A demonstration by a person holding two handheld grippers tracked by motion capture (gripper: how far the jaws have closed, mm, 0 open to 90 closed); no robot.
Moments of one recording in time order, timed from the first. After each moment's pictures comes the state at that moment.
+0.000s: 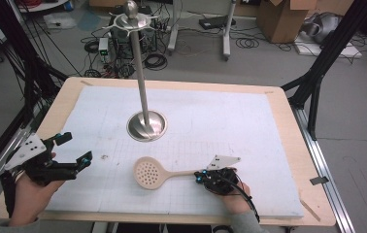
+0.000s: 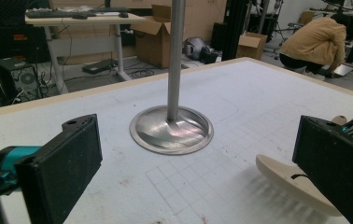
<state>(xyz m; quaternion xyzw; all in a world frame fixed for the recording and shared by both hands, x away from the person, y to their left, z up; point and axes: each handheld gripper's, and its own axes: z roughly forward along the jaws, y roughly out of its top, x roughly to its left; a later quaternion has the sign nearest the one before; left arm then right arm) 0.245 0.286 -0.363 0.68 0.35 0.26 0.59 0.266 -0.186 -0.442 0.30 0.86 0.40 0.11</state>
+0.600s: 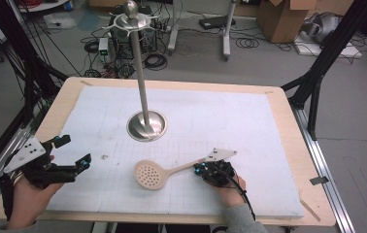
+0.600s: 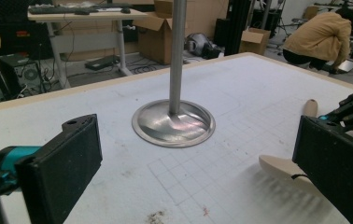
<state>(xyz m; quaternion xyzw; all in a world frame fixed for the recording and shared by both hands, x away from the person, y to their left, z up) 0.238 0.291 -0.367 0.69 0.36 0.26 0.58 0.290 -0.179 -0.448 0.33 0.84 0.40 0.12</state>
